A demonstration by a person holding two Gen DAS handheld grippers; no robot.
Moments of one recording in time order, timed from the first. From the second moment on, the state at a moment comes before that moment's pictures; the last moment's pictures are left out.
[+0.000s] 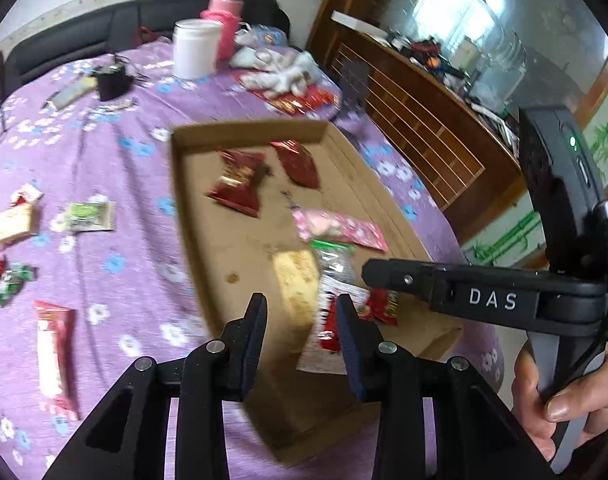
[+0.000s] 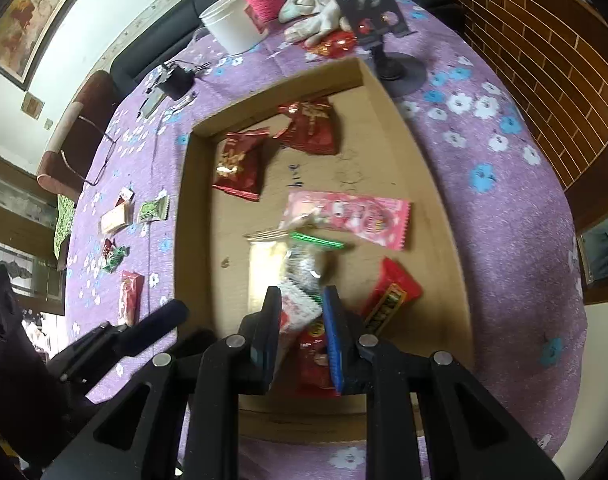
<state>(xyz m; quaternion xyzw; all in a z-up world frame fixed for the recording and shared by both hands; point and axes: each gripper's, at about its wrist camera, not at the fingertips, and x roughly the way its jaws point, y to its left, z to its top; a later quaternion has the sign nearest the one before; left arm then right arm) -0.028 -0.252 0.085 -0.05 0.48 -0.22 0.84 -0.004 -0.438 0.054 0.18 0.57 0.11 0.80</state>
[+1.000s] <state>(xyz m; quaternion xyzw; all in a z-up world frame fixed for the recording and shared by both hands) -0.018 -0.097 0.017 -0.04 0.50 -0.01 0.86 0.002 -0.355 0.088 0.10 0.54 0.18 0.81</state>
